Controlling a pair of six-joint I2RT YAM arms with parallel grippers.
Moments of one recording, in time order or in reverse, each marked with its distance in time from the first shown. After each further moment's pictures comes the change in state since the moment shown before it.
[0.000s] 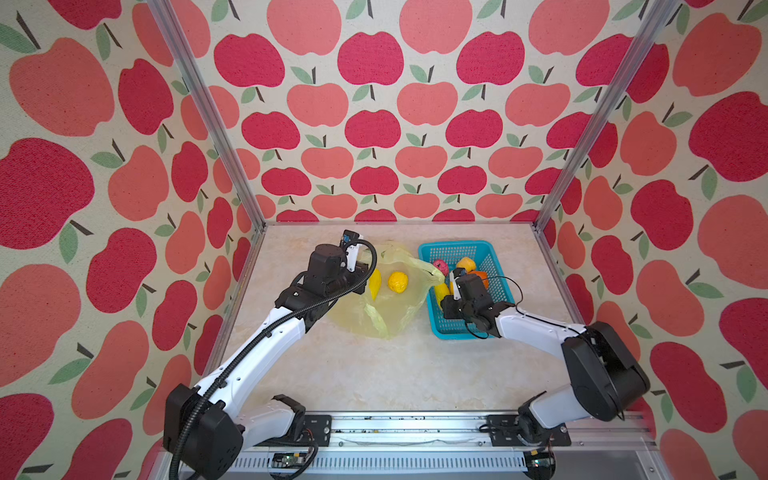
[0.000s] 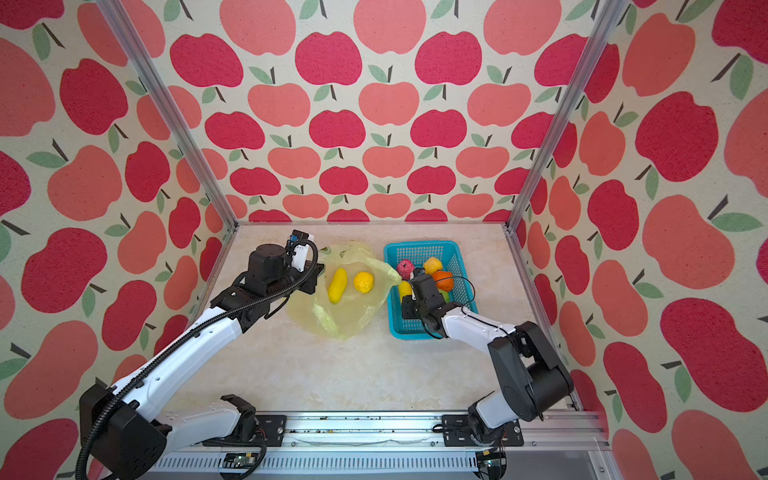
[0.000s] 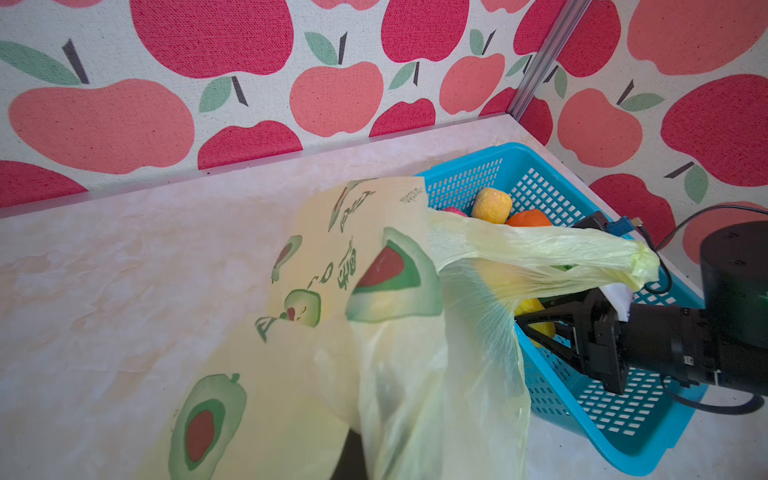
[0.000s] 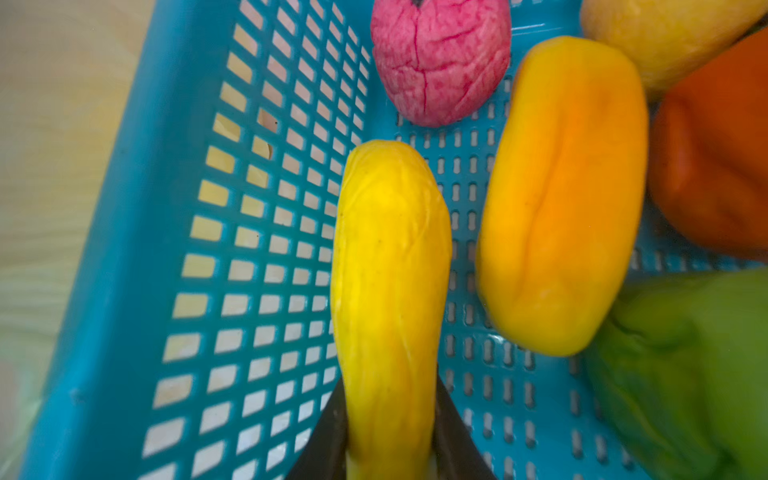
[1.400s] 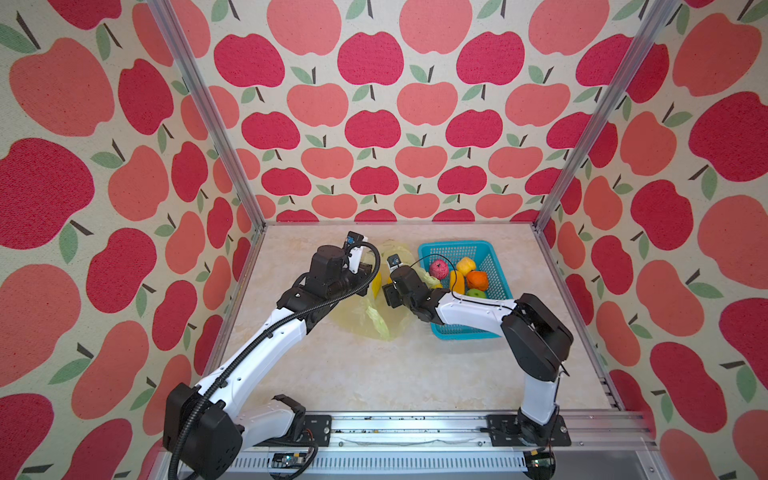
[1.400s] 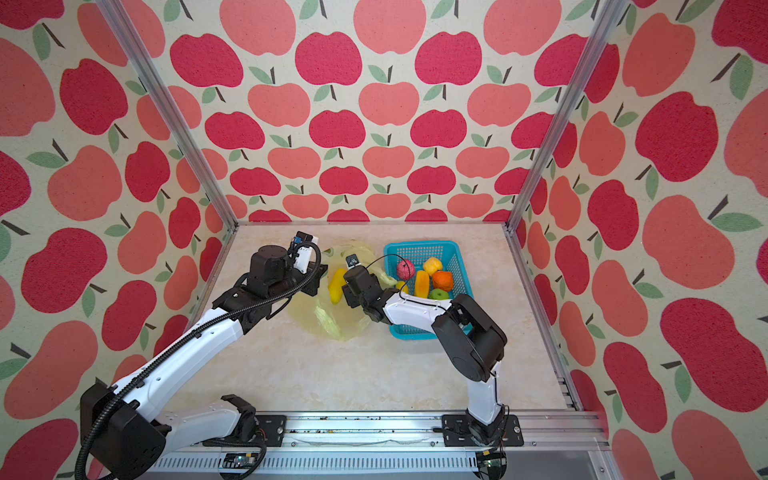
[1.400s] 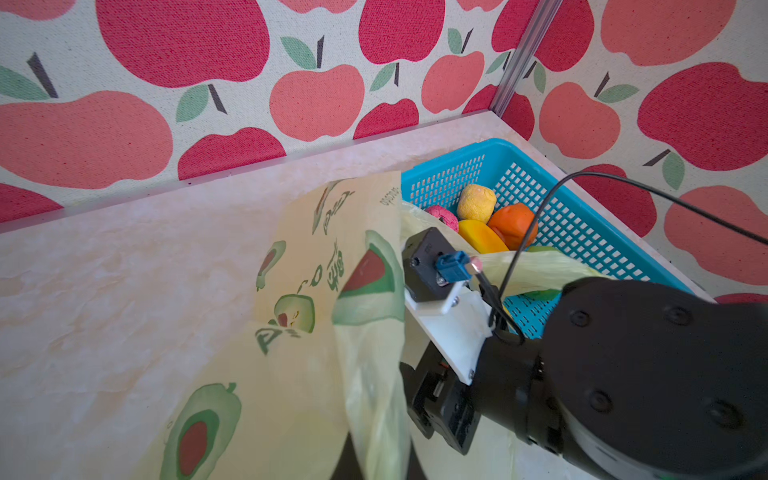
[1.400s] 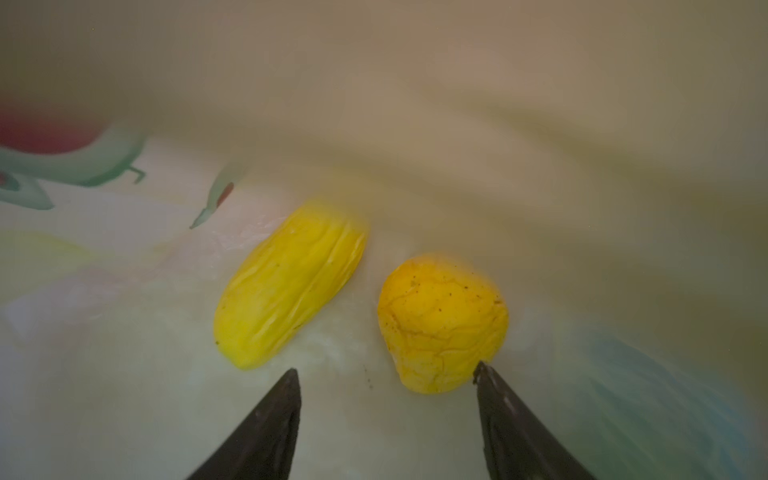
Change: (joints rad) left arm -0.017 0.000 -0.008 0.021 0.024 0.026; right arm 0.335 0.378 0.472 0.054 0.345 -0.204
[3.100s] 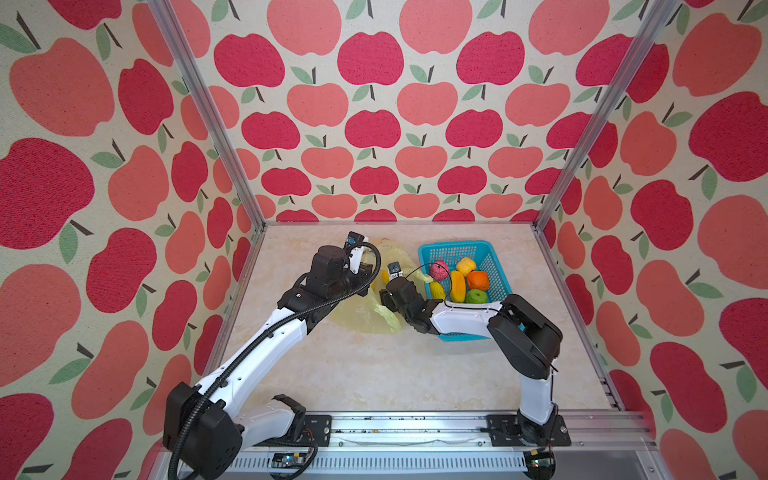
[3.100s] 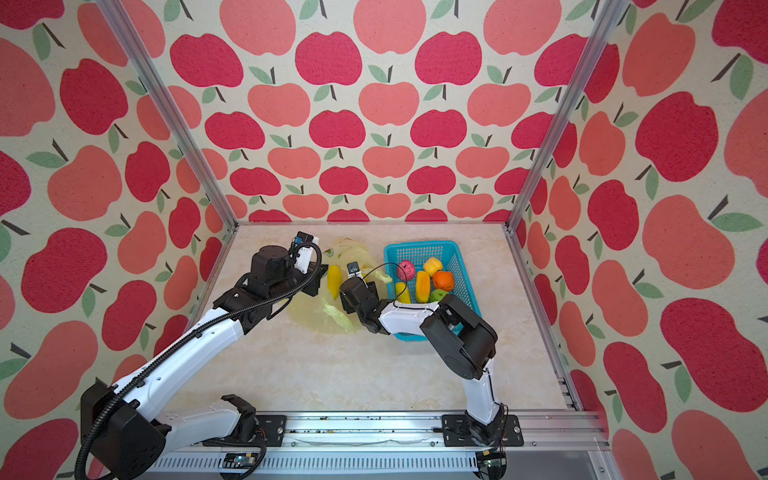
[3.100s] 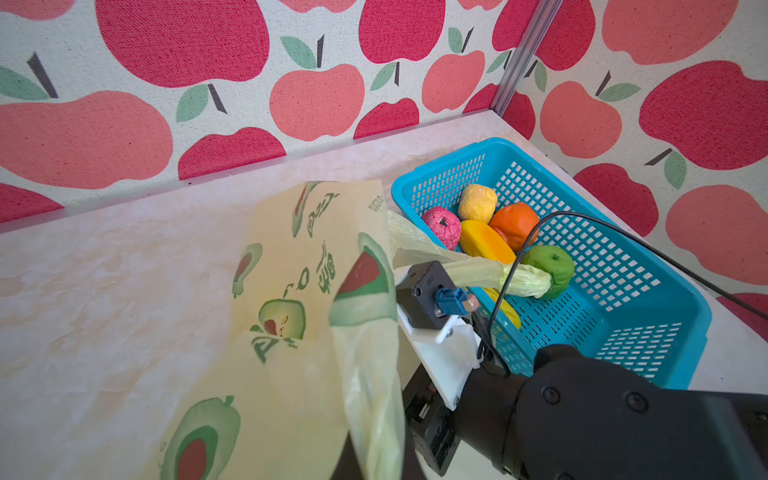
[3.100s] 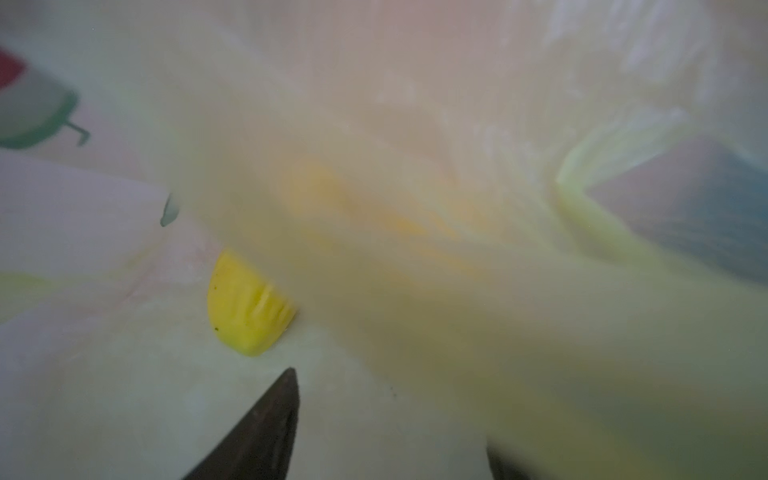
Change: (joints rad) left arm -0.006 0.002 0.000 0.002 -0.011 -0.001; right arm 0.069 0.029 -0.089 0.181 0.080 0.087
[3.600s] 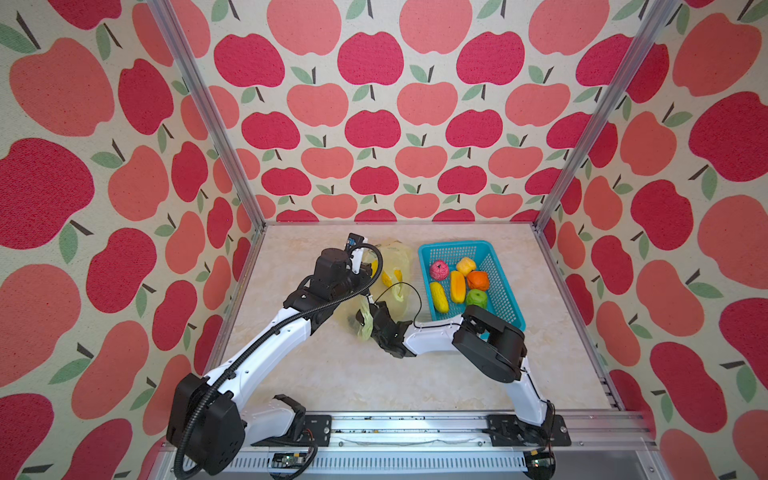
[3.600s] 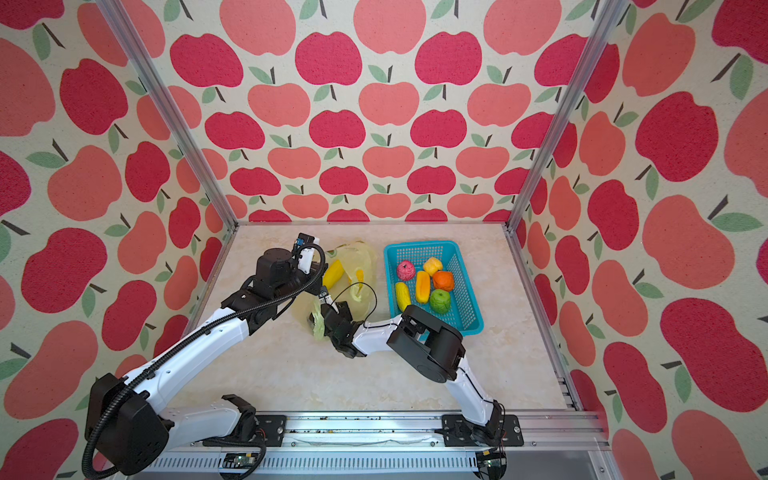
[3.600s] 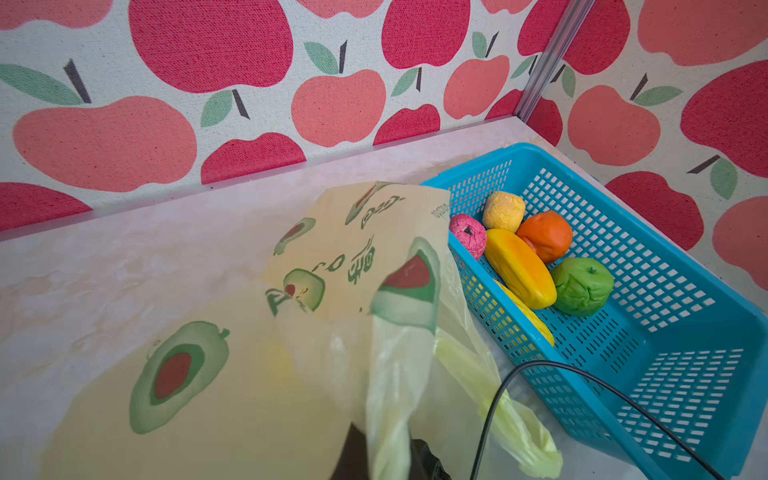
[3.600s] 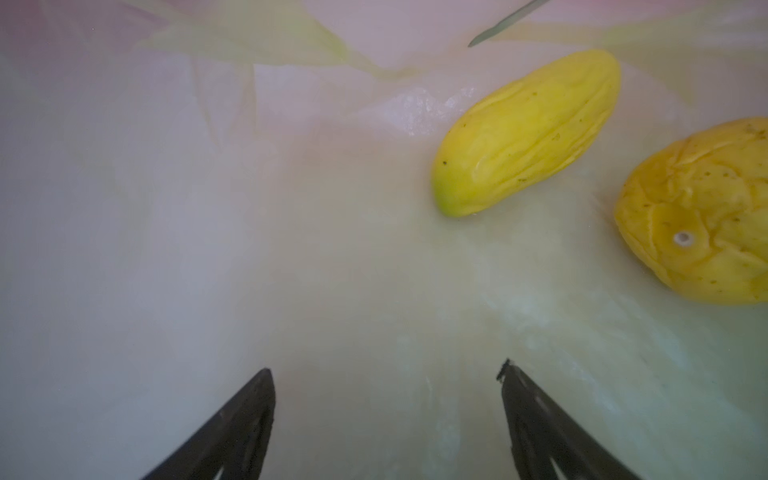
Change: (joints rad) left arm -0.004 0.018 -0.089 0.138 -0.069 0.000; right arm 0.185 0.181 0.086 0.111 0.043 0.069
